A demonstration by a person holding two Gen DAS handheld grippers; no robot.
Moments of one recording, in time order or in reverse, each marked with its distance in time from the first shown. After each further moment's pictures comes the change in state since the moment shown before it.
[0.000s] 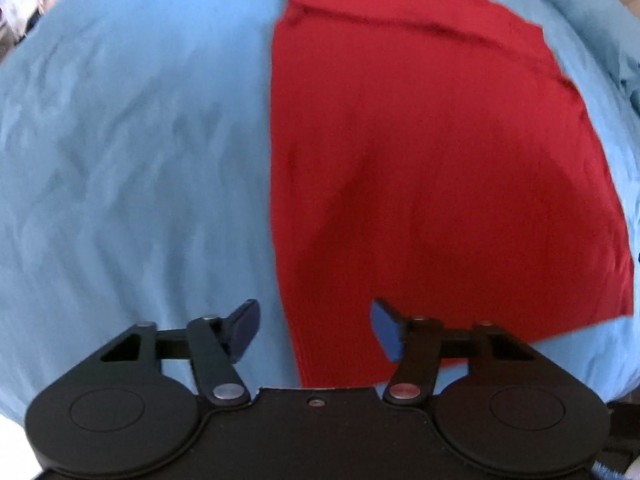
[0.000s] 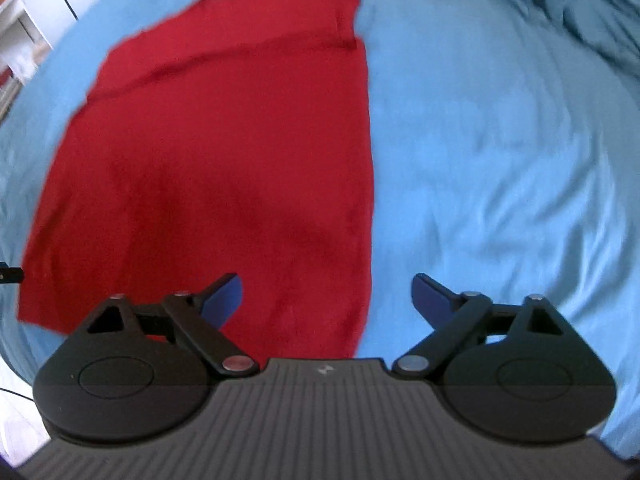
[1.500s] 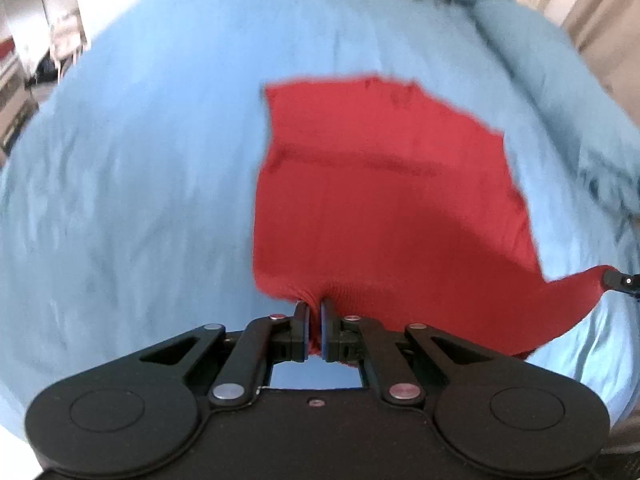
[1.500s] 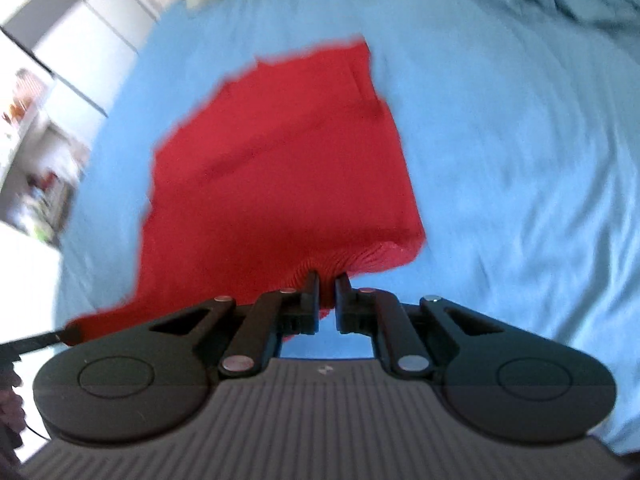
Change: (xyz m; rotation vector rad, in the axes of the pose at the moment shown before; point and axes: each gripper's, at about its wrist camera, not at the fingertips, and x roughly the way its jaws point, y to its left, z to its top) left arm -0.115 -0.001 0.098 -0.065 -0.208 -0.076; right arm -0.091 -0.010 0.067 0.259 -0.095 0.234
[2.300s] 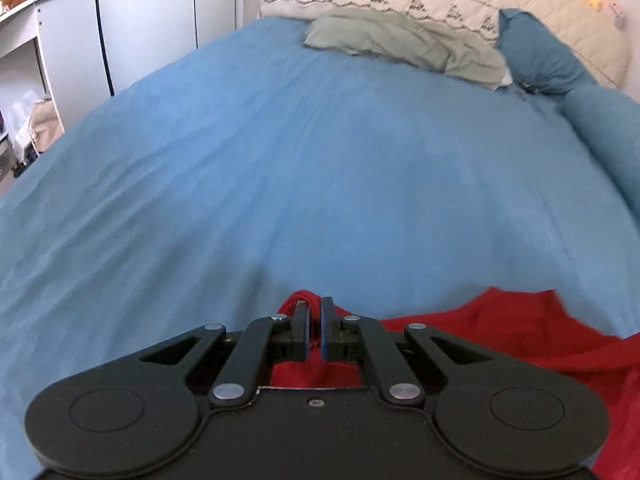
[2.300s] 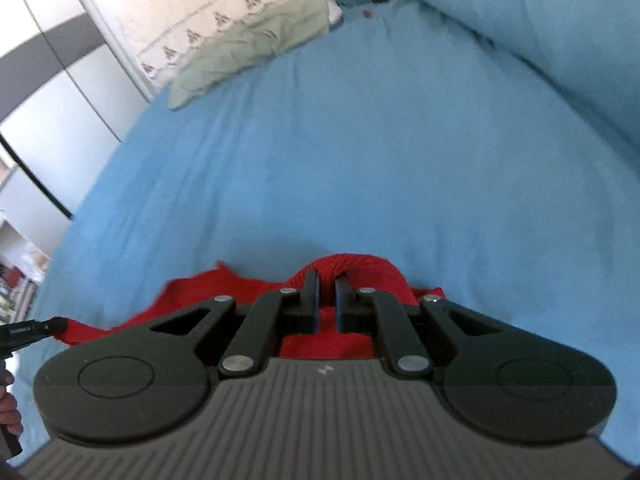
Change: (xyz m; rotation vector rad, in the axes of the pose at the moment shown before) left arm 0.274 0.001 0.251 -0.077 -0.274 0.188; right arm 0.286 -0.006 0.265 -0.043 -0.261 -0.004
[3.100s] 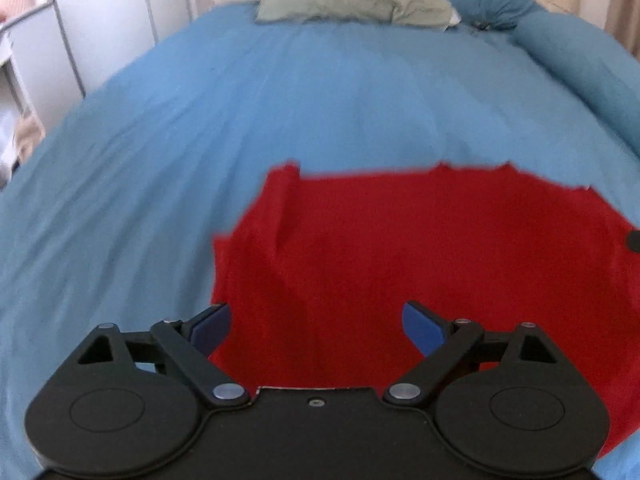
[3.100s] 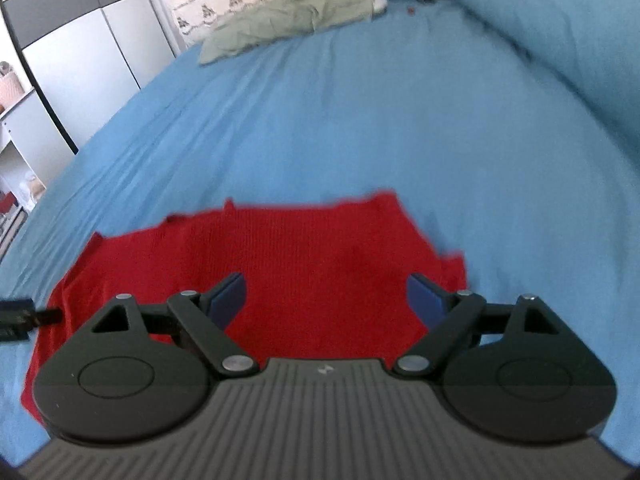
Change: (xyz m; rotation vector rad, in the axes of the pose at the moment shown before) left arm -0.034 -0.023 -0.080 0.165 0.077 -0.014; right arm 0.002 0.018 -0.050 -0.182 0.026 0.004
